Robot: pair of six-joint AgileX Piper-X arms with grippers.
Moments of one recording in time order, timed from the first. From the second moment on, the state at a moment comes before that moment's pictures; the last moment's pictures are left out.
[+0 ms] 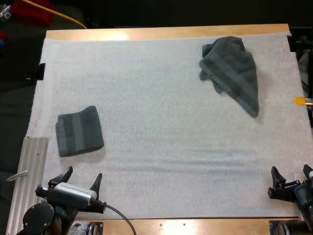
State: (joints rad) left arm 0.00 -0.01 -0.54 1.09 0.20 -1.65; right arm 0.04 -0.01 -0.39 1.06 -0.03 -1.83
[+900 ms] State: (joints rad) left arm 0.00 -0.01 -0.59 1.09 0.22 -1.65; right arm 0.04 0.03 -0.47 1.10 -0.04 -1.83
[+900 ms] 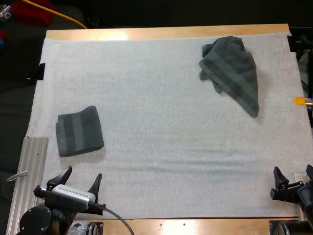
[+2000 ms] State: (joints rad) left arm -0.25 0.32 -0.90 1.08 0.34 -1.59; right arm 0.04 0.46 -0.80 1.12 -0.35 -1.83
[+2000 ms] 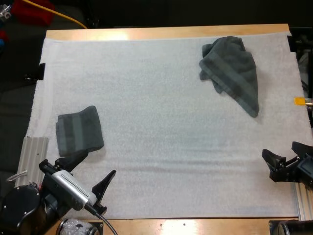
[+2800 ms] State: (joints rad) left arm -0.32 0.40 -0.91 0.98 0.39 -1.59; right arm 0.04 0.76 -0.80 0.97 -0.34 -1.66
